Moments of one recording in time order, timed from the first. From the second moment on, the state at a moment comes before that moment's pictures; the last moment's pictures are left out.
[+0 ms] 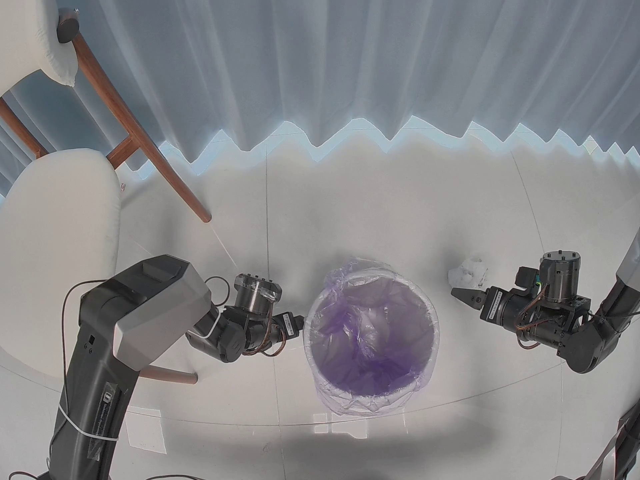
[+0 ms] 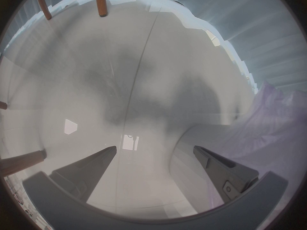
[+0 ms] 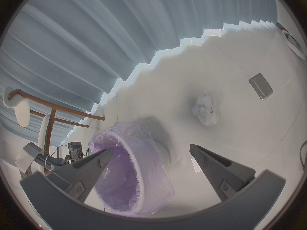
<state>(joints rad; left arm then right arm) -0.41 2.60 -1.36 -0.52 0.00 -0.60 0.22 1.95 -0.50 -1.00 0.19 0.47</state>
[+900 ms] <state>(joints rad) -0.39 2.13 -0.59 -0.87 -0.13 -0.60 0.18 2.08 -0.30 -1.36 0.15 0.47</state>
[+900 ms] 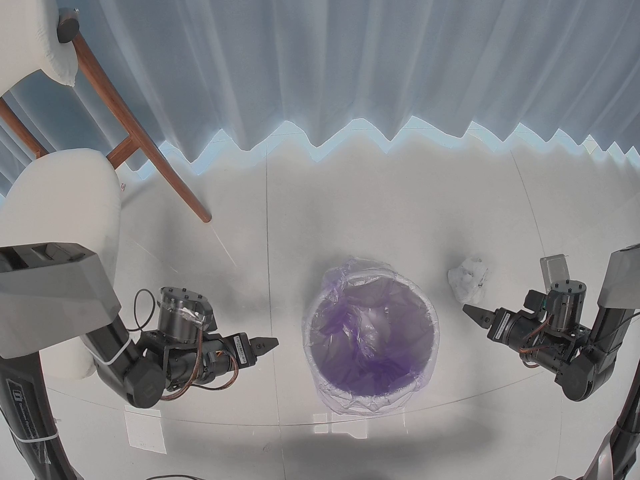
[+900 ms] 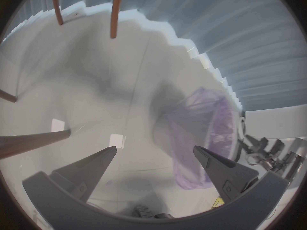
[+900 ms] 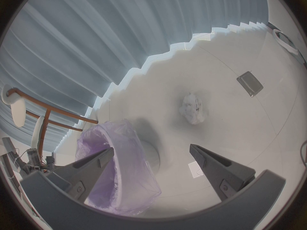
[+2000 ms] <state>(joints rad) -0.60 2.38 -0.29 -1.54 -0.25 -0.54 0.17 2.26 -0.21 -1.55 0.14 0.47</state>
